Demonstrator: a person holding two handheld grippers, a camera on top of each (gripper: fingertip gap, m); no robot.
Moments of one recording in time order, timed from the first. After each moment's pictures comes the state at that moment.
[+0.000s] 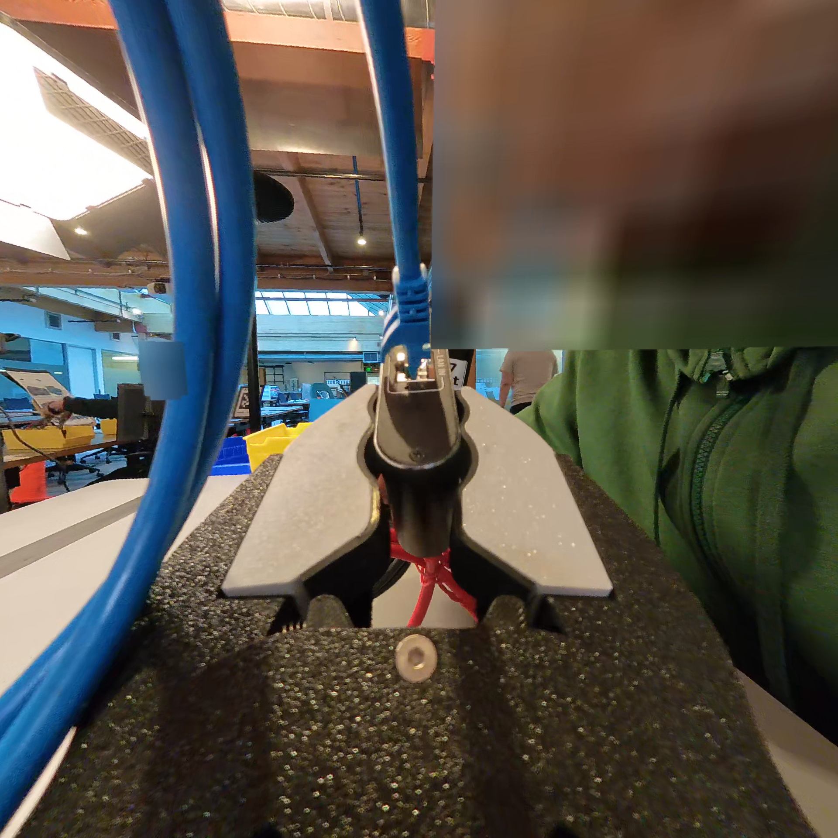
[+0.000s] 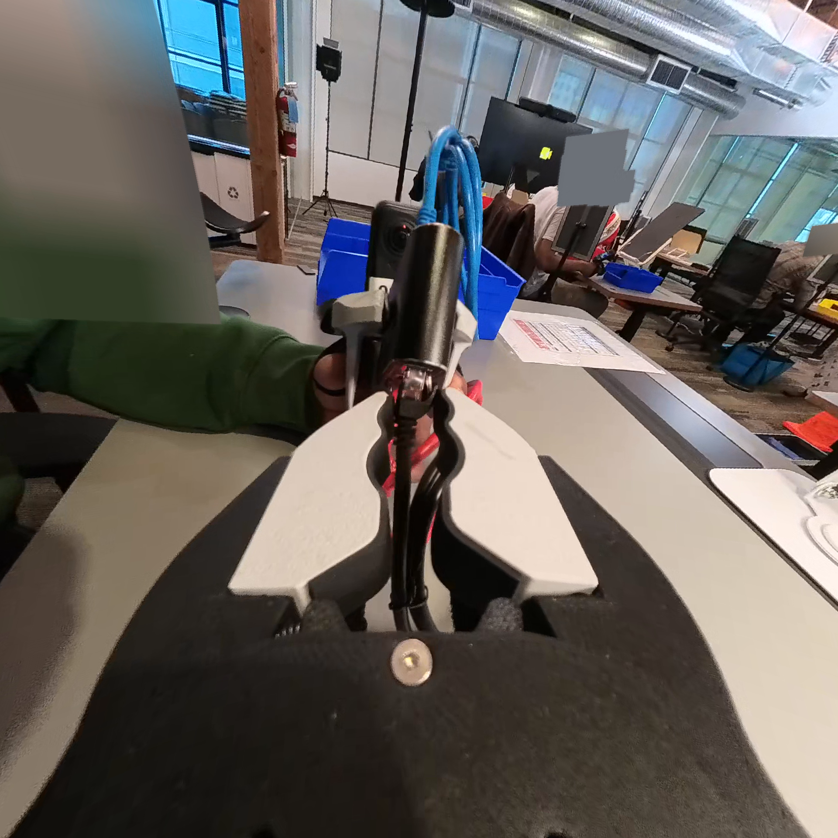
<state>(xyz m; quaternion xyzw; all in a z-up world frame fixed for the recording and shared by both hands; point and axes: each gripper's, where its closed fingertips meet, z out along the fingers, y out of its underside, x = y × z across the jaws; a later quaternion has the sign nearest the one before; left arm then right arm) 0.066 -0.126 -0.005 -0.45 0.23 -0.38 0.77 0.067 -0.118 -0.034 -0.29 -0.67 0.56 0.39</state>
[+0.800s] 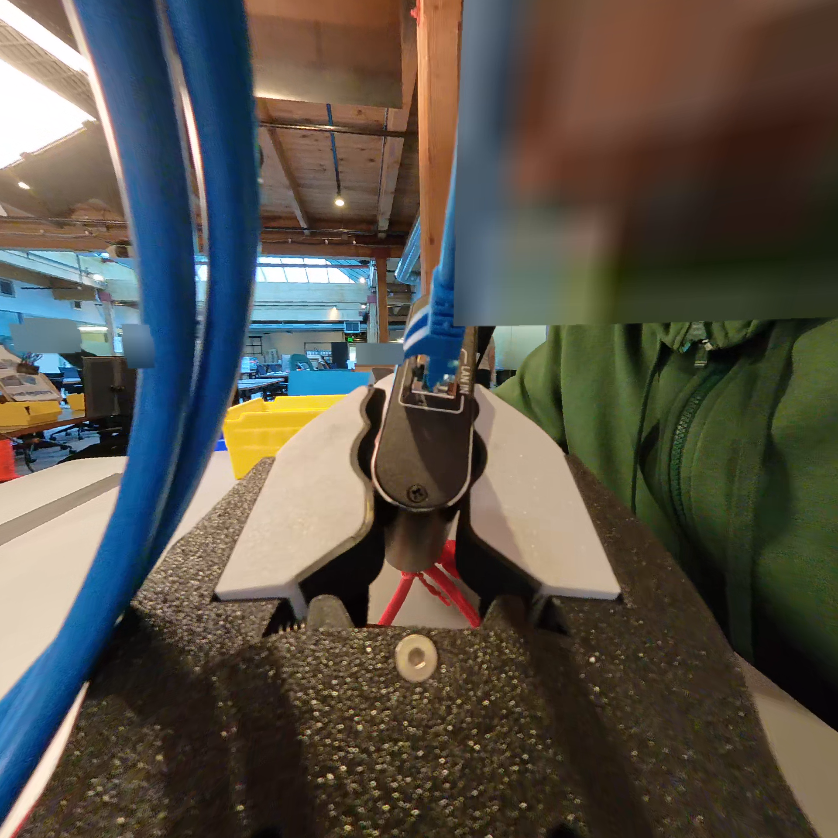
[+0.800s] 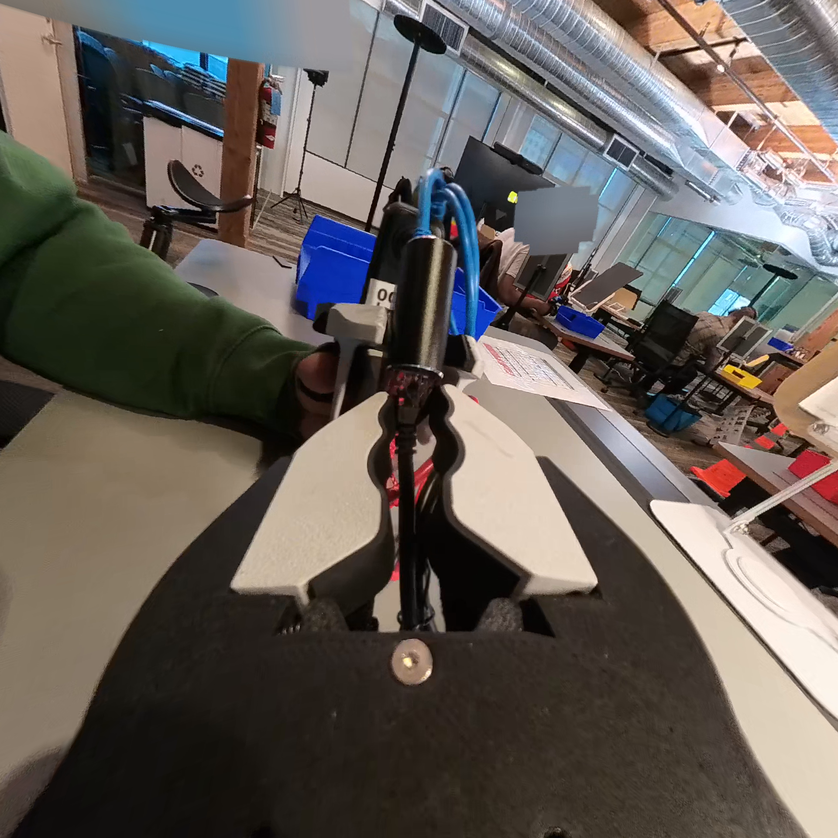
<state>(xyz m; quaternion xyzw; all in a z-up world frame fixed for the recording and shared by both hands) 0.082 -0.125 -0.017 -0.48 0.26 -0.39 0.75 0.071 -0.127 -0.037 -0.24 -0.67 0.53 0.47</state>
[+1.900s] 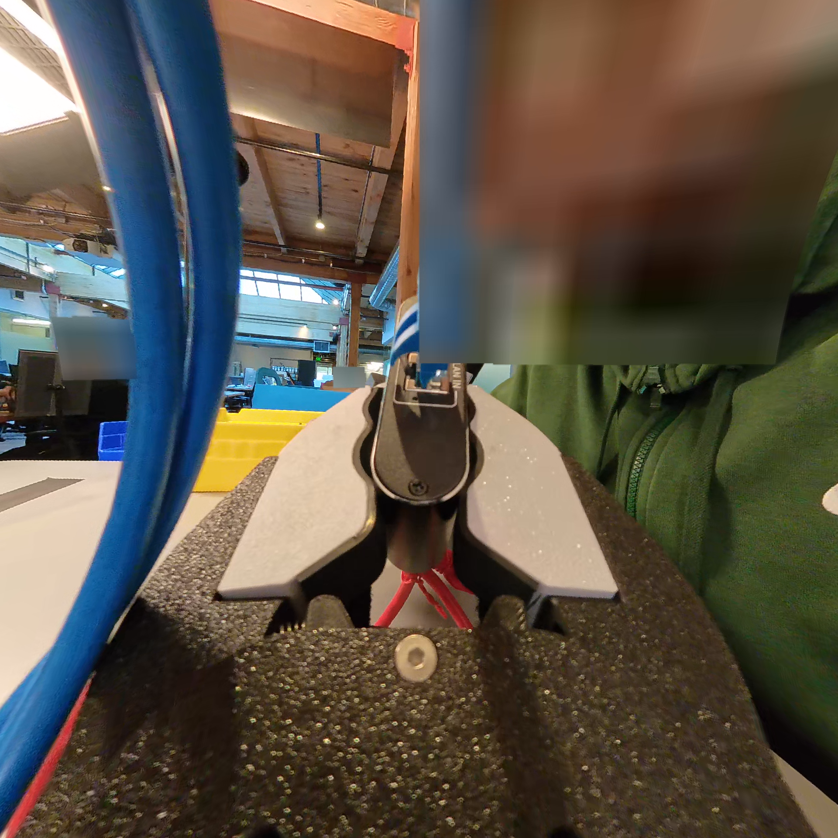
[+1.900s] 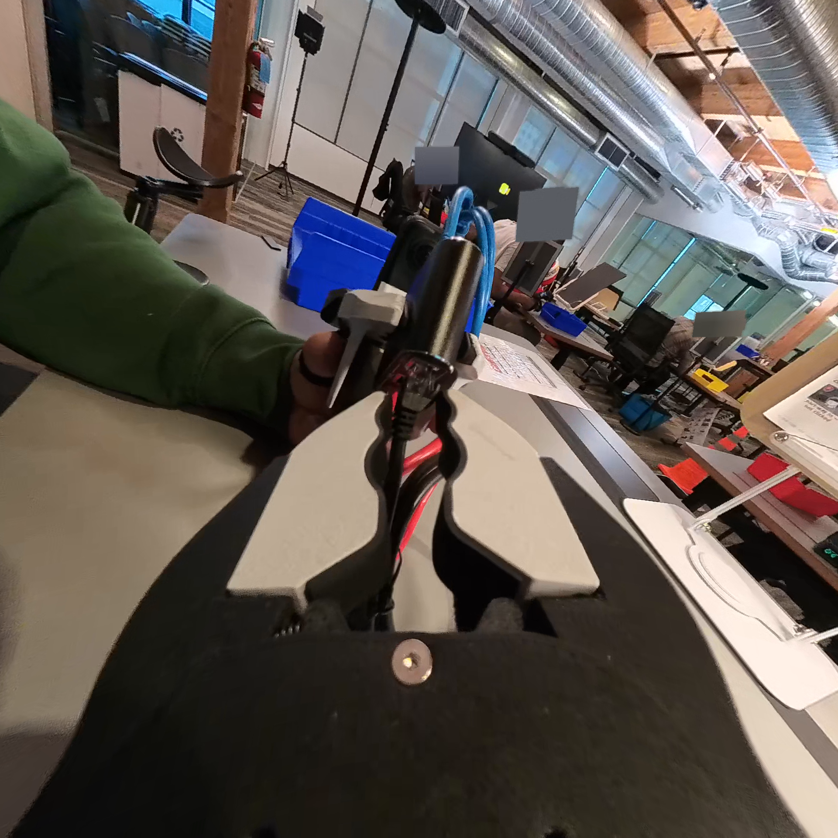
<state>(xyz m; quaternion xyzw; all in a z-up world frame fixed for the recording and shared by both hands) 0.080 -0.130 -0.010 -0.45 0.23 -0.45 0.73 0.075 -0.129 -0.032 -0.23 -0.68 0.50 0.49</state>
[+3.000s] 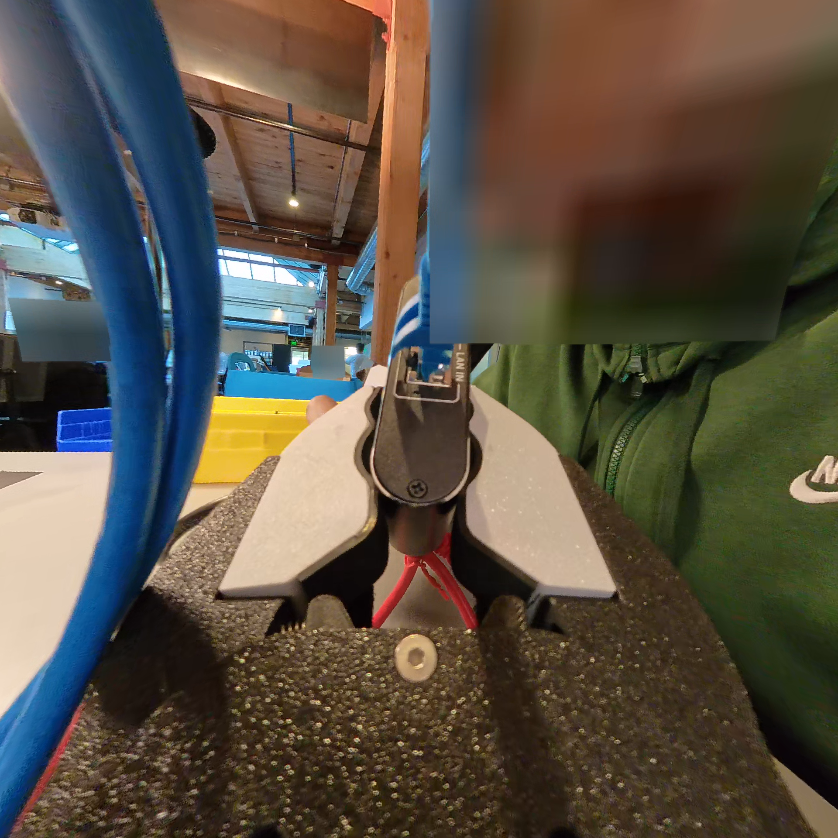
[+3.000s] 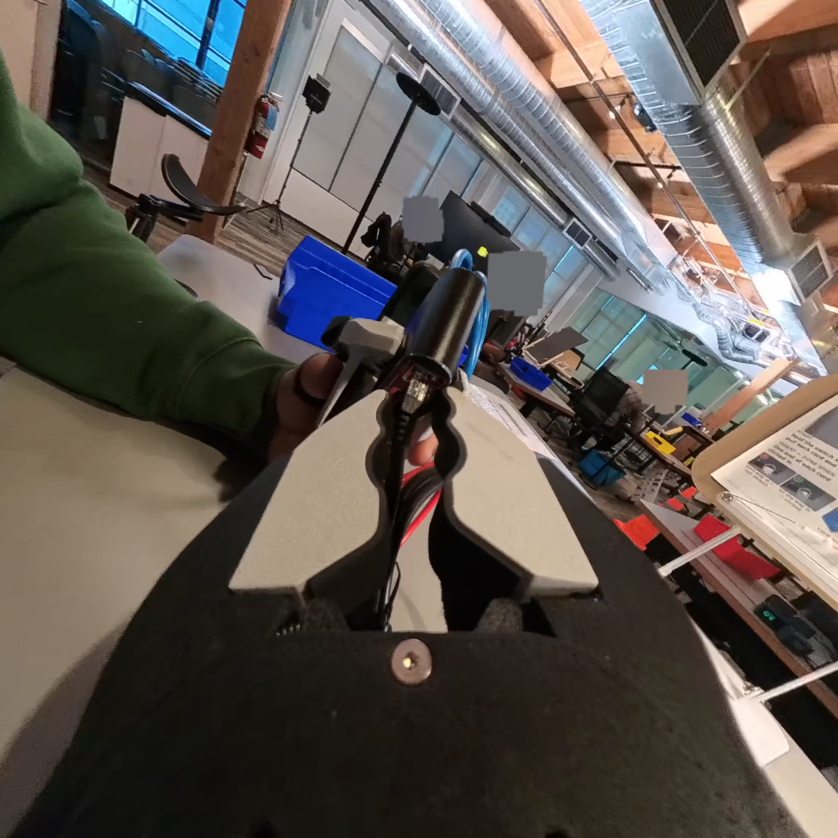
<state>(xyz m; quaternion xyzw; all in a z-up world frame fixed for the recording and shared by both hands) 0.086 -0.134 -0.011 -0.46 0.26 -0.47 0.71 0.079 -0.135 -0.021 -0.17 -0.65 0.50 0.54</state>
